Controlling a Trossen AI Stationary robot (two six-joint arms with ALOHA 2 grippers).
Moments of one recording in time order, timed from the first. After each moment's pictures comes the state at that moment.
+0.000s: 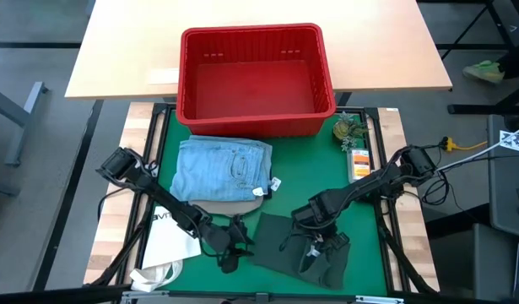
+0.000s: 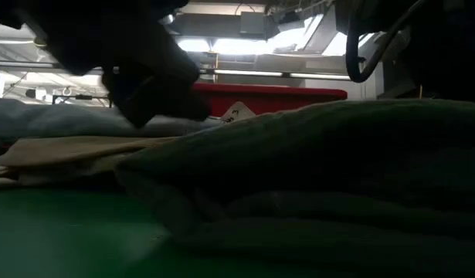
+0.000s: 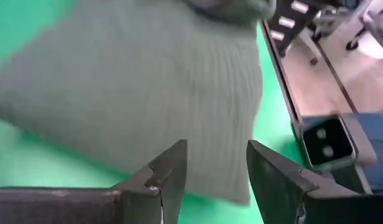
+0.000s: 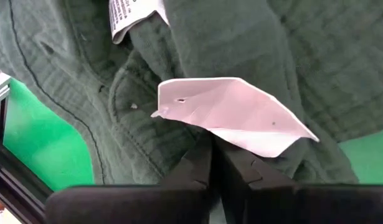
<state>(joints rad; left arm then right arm) -0.56 1.83 0.89 0.35 -0.25 -0.59 0.27 1.74 1.05 -0.89 -0.41 -0.21</state>
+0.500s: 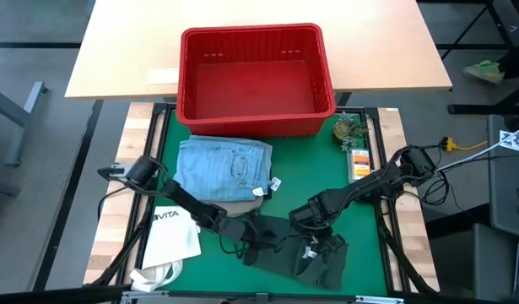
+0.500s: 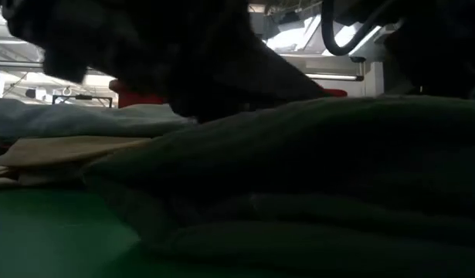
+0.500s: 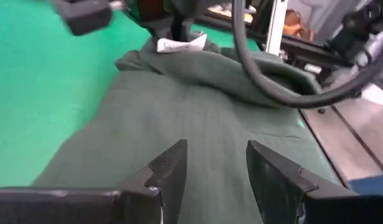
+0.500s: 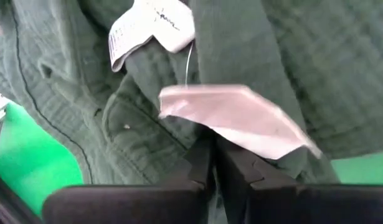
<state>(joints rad) -0.44 2.03 0.94 0.73 -0.28 -0.42 0.27 1.74 1.05 -0.79 -0.40 -0.21</state>
